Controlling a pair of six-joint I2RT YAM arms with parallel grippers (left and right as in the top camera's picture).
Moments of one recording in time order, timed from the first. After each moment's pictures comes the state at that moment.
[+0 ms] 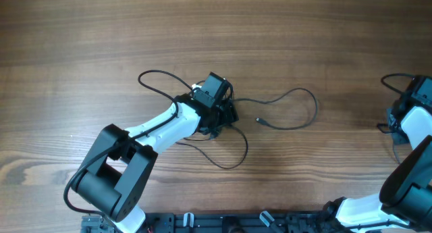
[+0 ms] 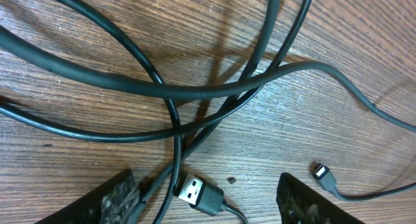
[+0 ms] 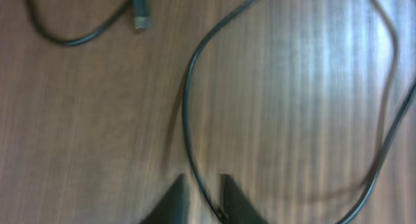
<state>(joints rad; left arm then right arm) -0.61 1.80 0.99 -0.38 0.18 -0.96 -0.58 1.68 0.90 -0.42 0.40 0.84</state>
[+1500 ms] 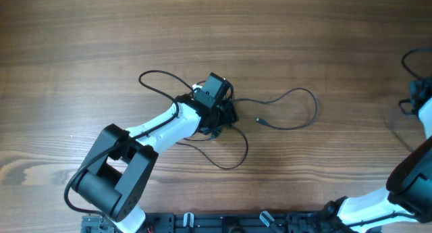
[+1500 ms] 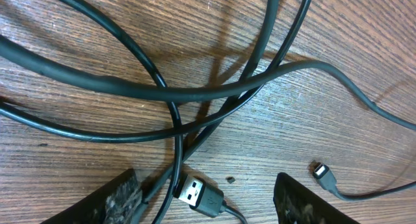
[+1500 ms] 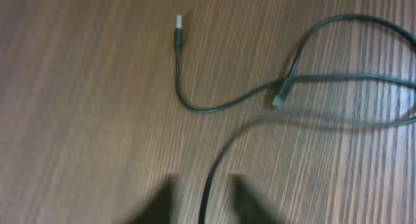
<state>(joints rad) -0.61 1.80 0.99 -0.37 0.18 -0.96 -0.64 1.76 1.09 -0.22 0.24 0.71</state>
